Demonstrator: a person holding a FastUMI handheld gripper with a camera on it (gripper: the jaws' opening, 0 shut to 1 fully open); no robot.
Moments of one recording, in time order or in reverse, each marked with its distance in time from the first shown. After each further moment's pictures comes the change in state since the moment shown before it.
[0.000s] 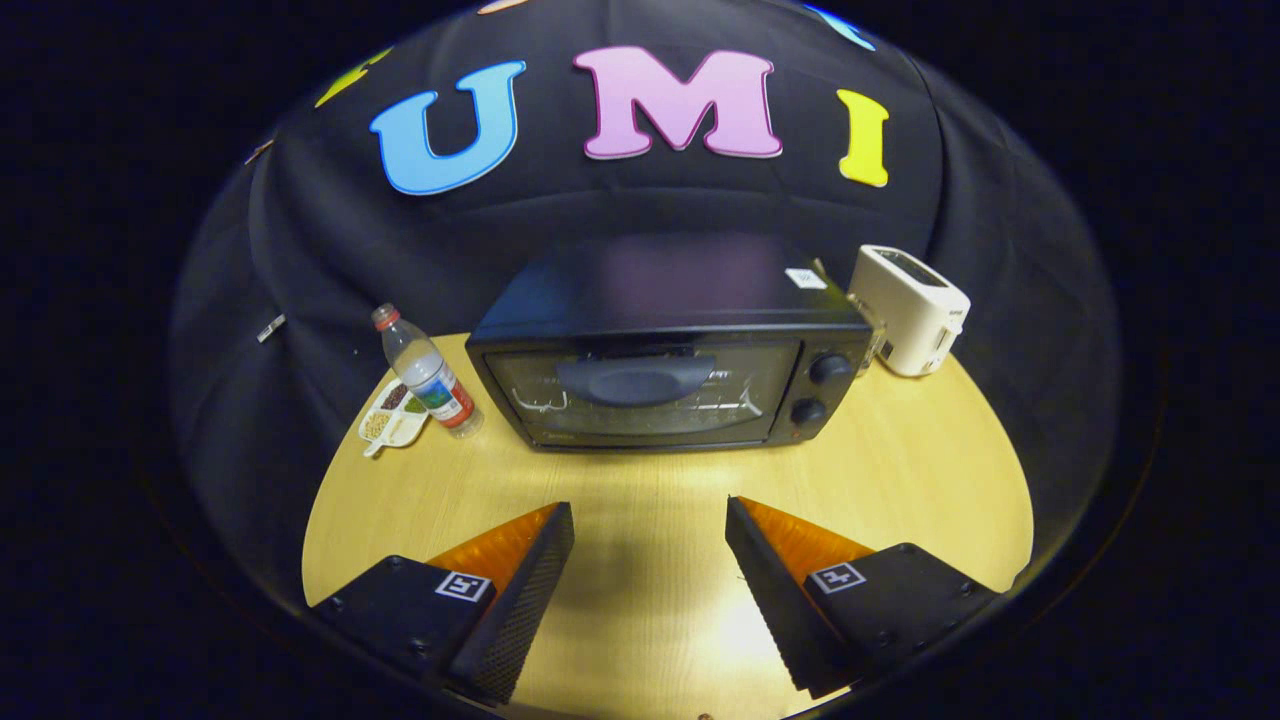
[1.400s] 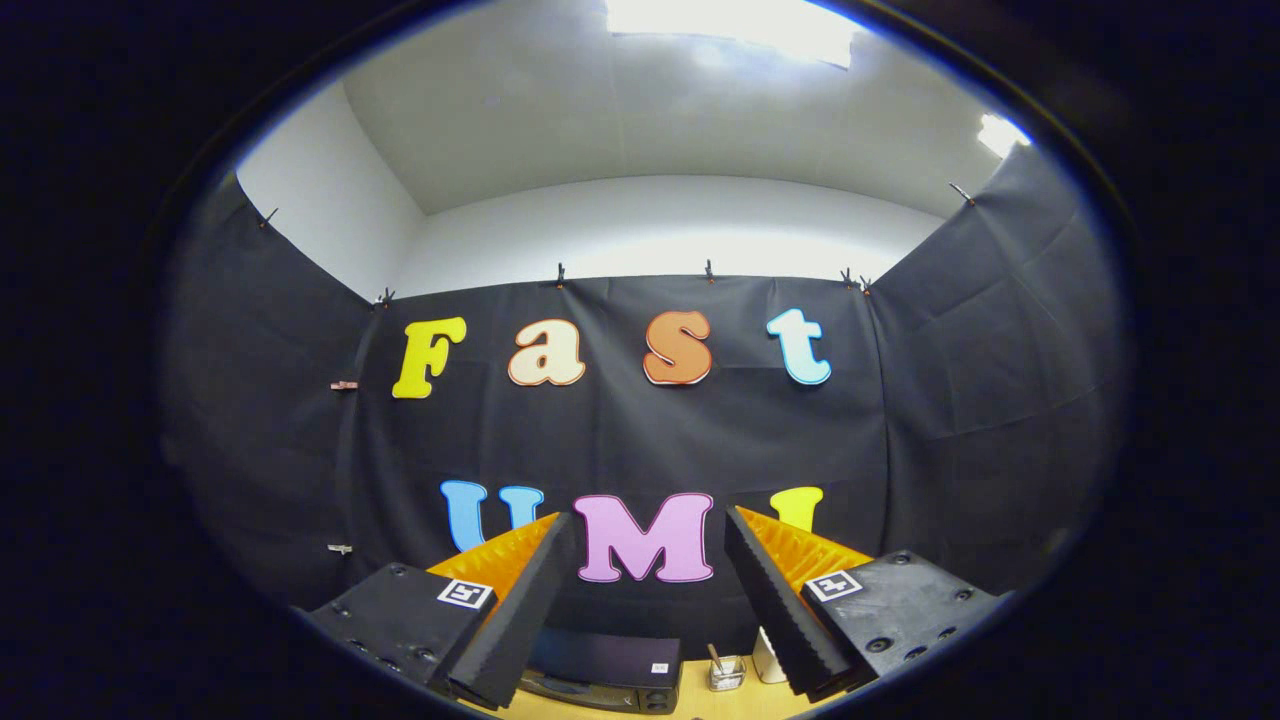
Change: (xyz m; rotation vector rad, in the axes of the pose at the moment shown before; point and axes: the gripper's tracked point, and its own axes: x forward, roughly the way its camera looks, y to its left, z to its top) arm -0.377 -0.124 0.330 -0.036 -1.008 0.142
